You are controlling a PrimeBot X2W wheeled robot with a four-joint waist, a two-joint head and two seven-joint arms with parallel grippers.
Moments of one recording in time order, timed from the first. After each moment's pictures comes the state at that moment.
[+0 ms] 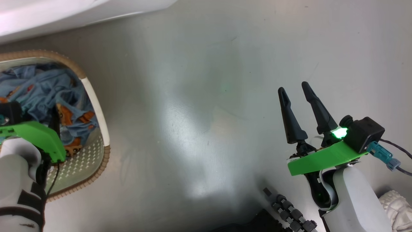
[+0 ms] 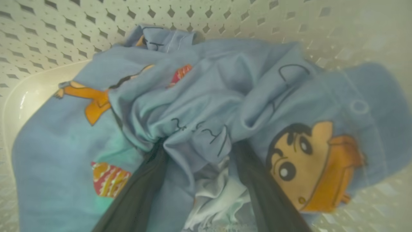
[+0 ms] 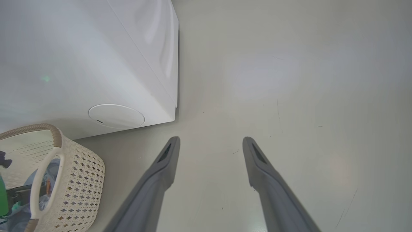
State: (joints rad) left arm -0.82 0.23 0.03 1.07 -0.15 -0.02 -0.14; right arm -0.37 -0.05 0.12 0.16 0.35 0.13 -0.25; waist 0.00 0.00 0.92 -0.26
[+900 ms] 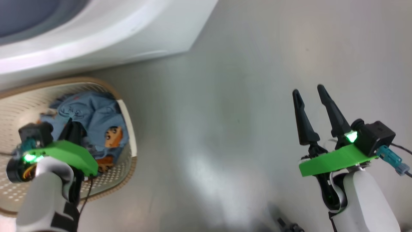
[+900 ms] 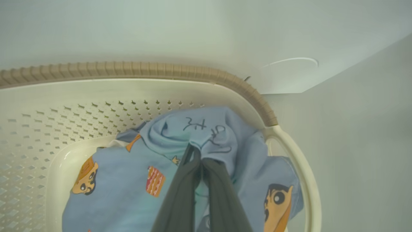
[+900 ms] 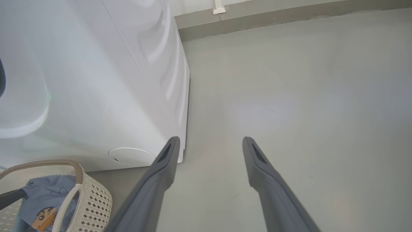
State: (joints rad) left arm -0.66 0.12 0.03 0.89 -0.21 -0.08 -0.25; right arm -0.35 -0.05 0.04 0.16 0.28 0.13 -0.25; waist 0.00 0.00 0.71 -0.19
